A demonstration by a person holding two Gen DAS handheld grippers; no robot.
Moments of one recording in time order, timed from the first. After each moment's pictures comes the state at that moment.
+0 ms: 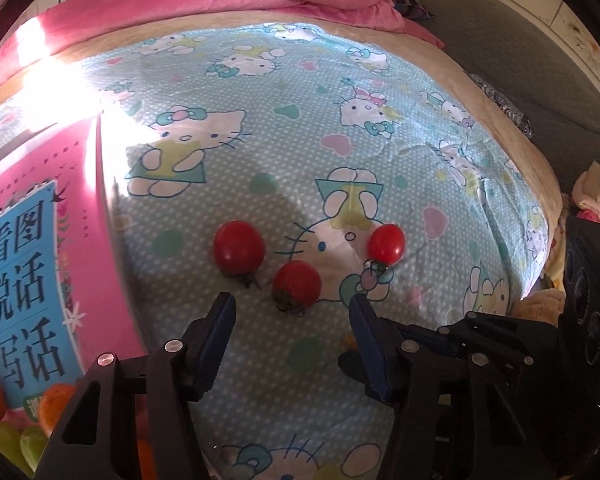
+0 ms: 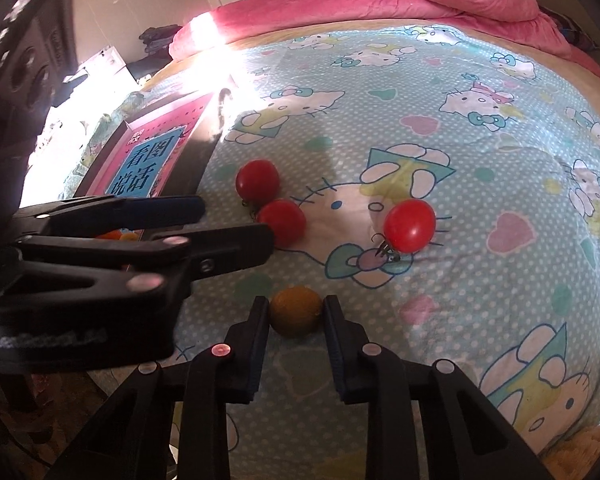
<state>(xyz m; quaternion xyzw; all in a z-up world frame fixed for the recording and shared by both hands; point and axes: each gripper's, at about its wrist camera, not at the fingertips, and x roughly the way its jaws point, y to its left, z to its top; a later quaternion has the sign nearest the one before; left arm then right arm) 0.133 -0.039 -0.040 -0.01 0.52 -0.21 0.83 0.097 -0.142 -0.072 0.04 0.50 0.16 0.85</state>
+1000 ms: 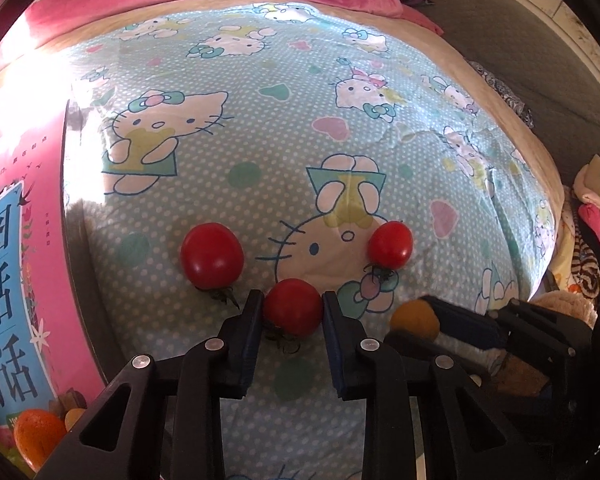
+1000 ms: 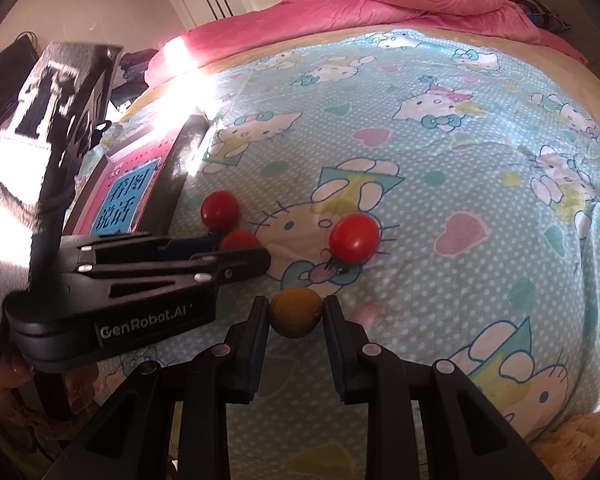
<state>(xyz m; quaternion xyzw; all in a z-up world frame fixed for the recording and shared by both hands) 0.146 -0.052 -0.058 -0.01 0.54 -0.22 0.81 0.097 -0.170 -0.060 0.08 0.48 0.12 0.86</state>
